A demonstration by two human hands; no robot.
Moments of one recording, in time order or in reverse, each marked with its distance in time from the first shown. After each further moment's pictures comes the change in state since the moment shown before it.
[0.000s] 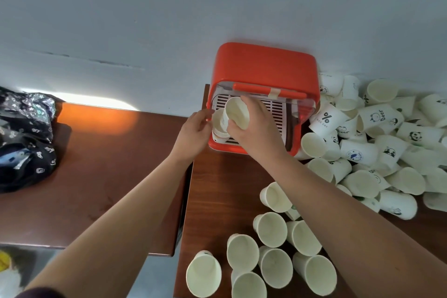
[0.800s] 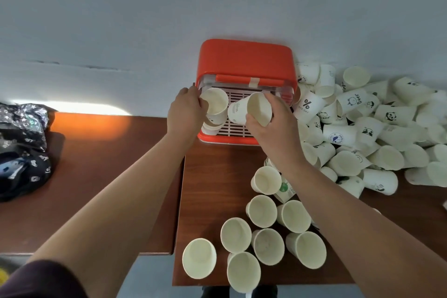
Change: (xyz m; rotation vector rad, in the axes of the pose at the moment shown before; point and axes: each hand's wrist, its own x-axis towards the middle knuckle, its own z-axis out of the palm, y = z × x) left_hand 0.004 0.057 0.005 0.561 0.307 0.165; right_hand -0.058 0.007 -0.060 0.141 0.183 0.171
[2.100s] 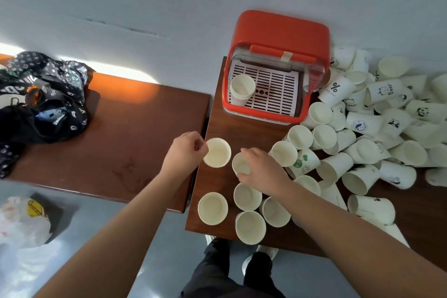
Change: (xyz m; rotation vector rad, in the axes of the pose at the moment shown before) left_hand -0.177 -0.078 -0.023 -0.176 -0.246 -0.211; right_hand -0.114 0.065 0.061 -0.530 -0.804 -0.137
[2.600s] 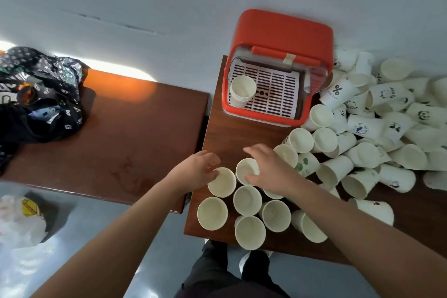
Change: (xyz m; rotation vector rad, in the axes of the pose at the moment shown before) left_hand 0.000 -0.014 0.019 0.095 -0.437 0.187; right_hand -0.006 0.006 -0.035 0.124 -0.062 -0.045
